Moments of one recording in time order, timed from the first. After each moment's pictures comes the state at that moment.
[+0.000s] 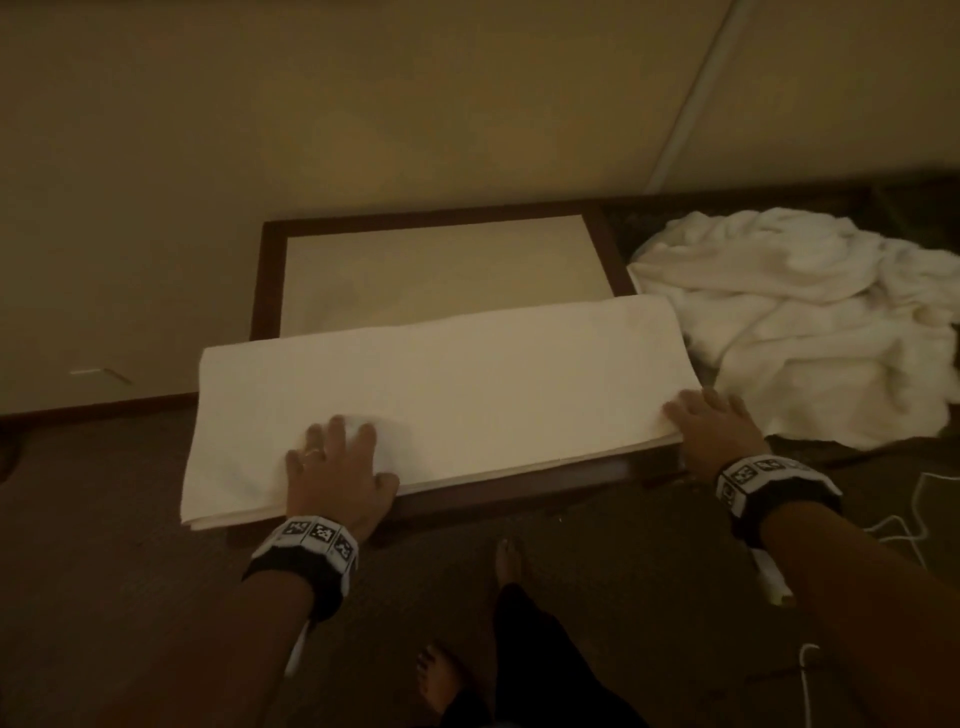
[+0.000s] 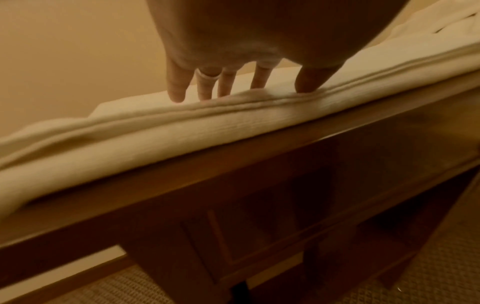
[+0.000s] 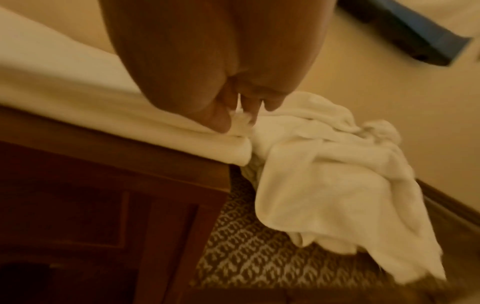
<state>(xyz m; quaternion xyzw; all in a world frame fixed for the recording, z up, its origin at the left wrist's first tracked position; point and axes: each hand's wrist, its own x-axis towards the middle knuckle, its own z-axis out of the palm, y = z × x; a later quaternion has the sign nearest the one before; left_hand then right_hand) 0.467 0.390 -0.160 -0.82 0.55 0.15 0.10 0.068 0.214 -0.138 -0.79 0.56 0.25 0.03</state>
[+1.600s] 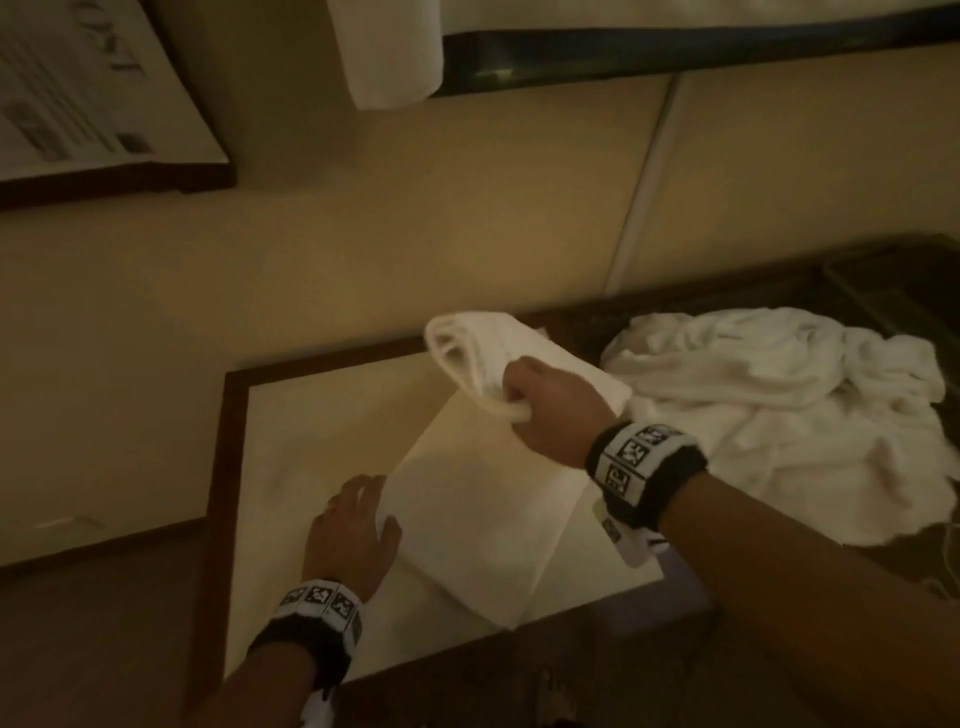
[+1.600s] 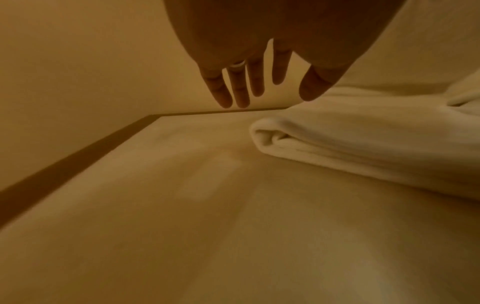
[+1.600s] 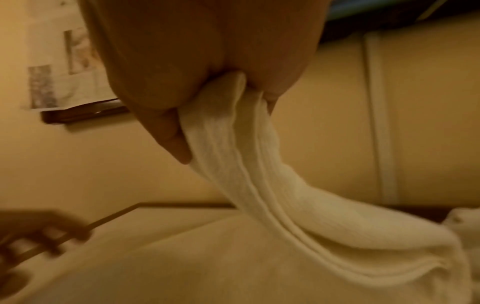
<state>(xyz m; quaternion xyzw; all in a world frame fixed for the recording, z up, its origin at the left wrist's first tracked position) 0.466 0.250 -0.135 -0.78 0.59 0.17 -0.09 0.229 0.098 -0.015 -0.87 0.44 -0.10 0.19</state>
